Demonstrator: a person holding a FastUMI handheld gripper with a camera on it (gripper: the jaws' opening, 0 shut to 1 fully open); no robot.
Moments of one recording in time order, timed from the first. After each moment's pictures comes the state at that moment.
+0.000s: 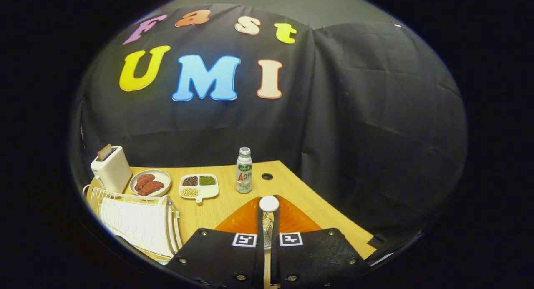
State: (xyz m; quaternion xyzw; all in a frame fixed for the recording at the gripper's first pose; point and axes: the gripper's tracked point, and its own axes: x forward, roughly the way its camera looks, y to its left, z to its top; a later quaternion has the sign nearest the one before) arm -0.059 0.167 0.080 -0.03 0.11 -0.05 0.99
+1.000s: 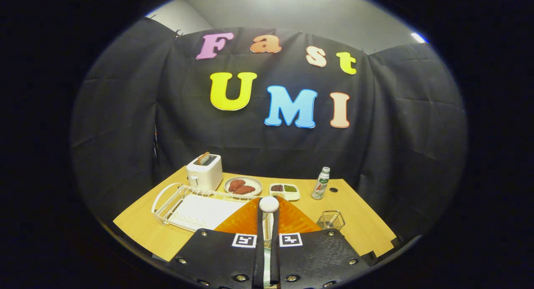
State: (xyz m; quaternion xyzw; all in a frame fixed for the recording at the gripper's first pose) arm -0.245 0.333 0.106 -0.04 0.08 0.17 0.98
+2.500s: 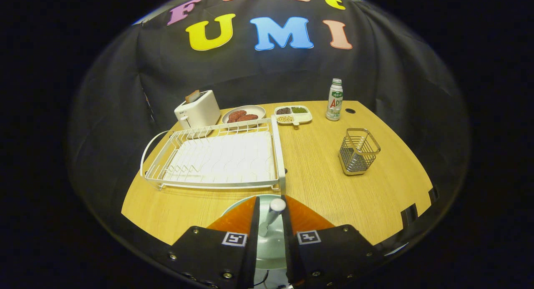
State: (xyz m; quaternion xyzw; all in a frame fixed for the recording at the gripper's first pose) arm -0.216 0.329 -0.050 0.02 0.31 0.18 0.93
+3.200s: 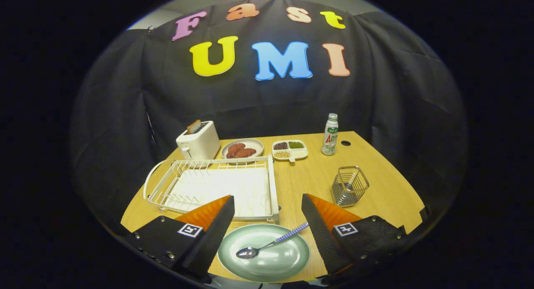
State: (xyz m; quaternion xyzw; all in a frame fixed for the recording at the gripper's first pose) arm -0.190 0.324 0.038 0.02 0.19 0.18 0.97
